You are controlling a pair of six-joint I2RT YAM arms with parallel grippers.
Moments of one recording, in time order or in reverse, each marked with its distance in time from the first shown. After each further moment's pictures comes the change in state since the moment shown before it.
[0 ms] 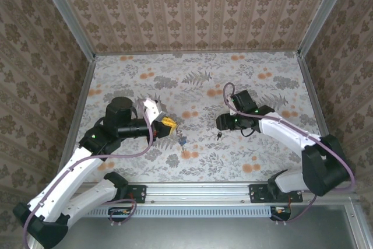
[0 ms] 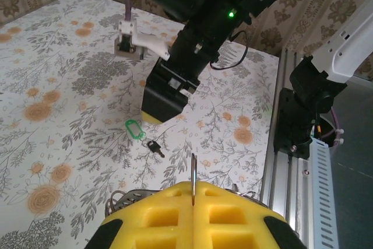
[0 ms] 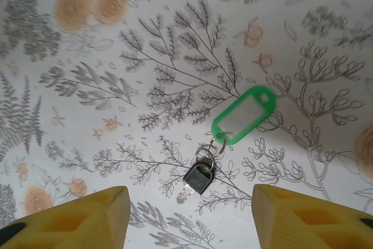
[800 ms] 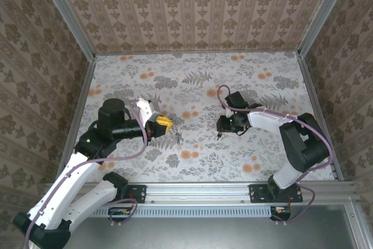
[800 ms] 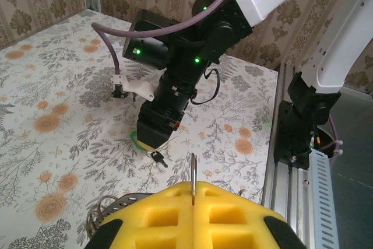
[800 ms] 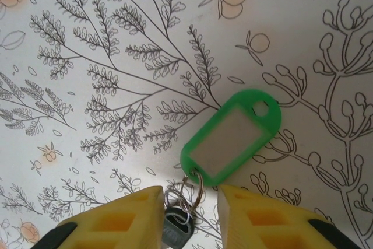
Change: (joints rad) left arm 0.068 -0.058 -0.023 0.023 0.064 -0.008; right arm -0.019 0.227 0.024 0.081 -0.035 0.060
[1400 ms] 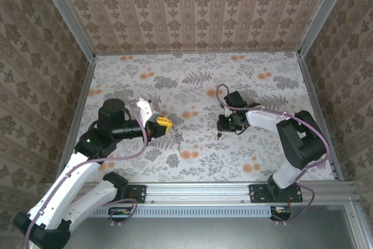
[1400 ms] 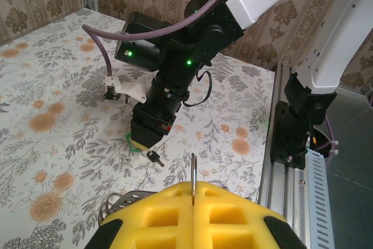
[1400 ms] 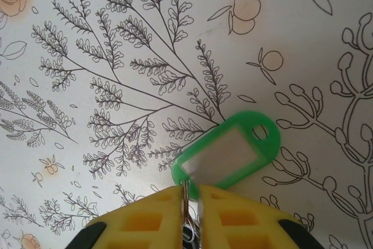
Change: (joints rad) left arm 0.000 0.000 -0.003 0.000 0.008 -0.010; right arm 0.000 0.032 0.012 0.023 -0.011 -0.002
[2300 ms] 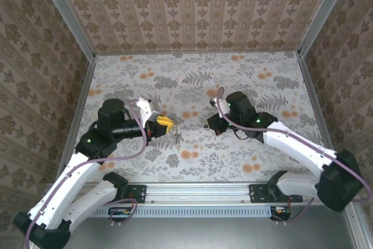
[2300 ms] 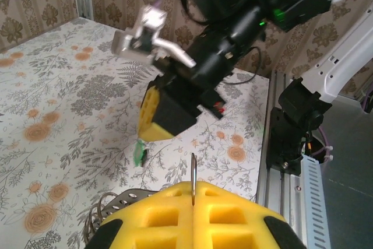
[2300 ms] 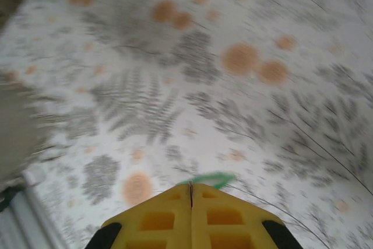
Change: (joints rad) left arm 0.000 -0.002 -0.011 0.044 0.023 -0.015; right arm 0.213 -0.479 -0.031 0.039 -0.072 -0.242
